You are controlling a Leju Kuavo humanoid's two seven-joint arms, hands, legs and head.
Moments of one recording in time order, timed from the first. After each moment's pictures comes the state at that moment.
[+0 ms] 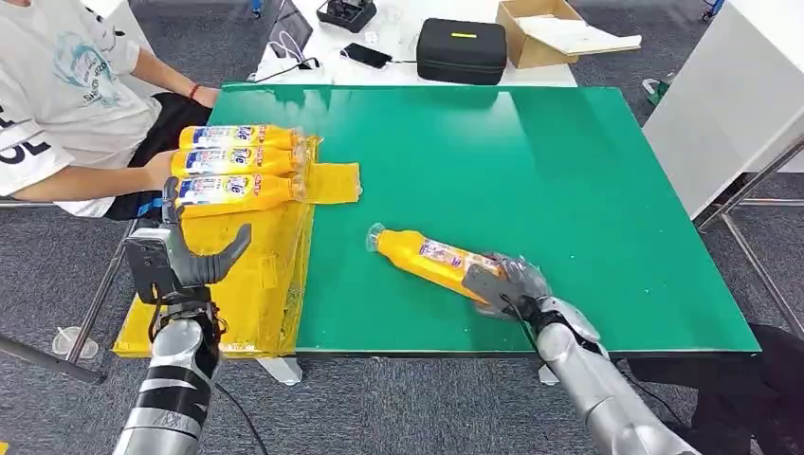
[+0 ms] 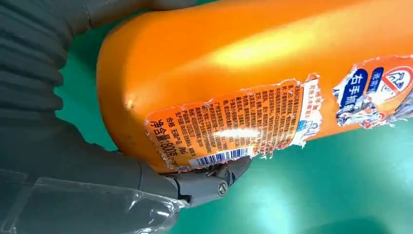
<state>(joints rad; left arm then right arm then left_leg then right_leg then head) -0.36 -0.20 0.00 -0.98 -0.17 0.18 -0.70 -0.41 -0.15 0.37 -0.85 0.59 -0.02 -0.11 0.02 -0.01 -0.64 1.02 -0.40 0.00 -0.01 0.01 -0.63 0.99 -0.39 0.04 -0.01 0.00</state>
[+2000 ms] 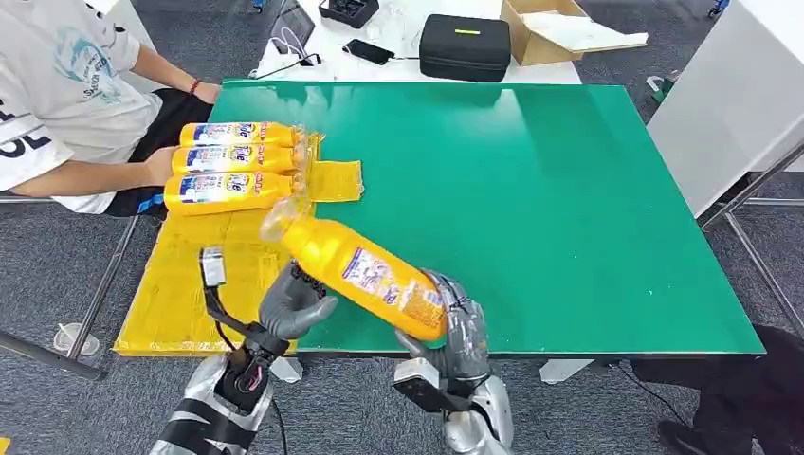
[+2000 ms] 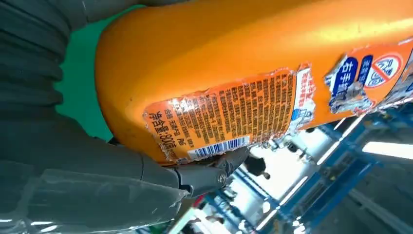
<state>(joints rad) -0.26 -0.17 -0.32 -0.99 0.64 -0.62 -0.31 -0.06 0.24 0.31 -1.11 0.64 -0.69 -0.70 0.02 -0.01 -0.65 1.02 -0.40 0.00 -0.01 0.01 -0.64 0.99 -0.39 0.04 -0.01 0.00</state>
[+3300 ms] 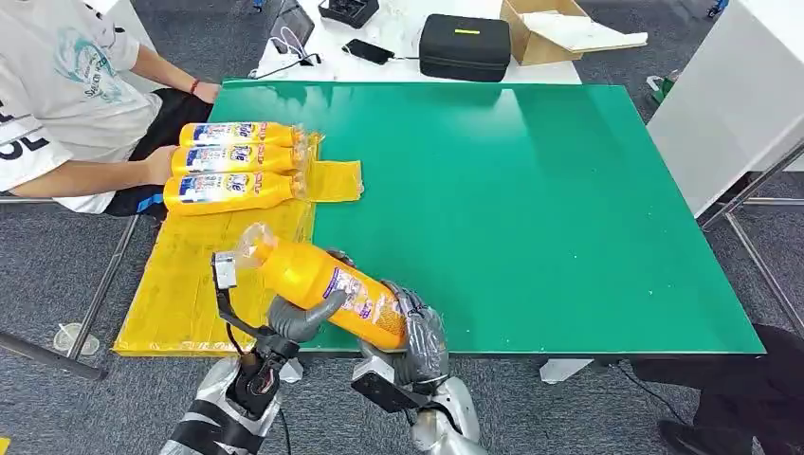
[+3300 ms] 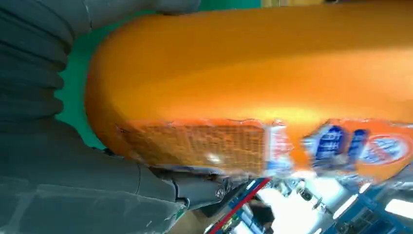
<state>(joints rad) -0.25 -0.18 -0.37 -0.96 0.62 -0.56 -0.34 -0.18 0.32 0.32 -0.77 0.67 -0.70 -0.70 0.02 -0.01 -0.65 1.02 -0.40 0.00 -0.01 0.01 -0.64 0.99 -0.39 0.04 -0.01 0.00</state>
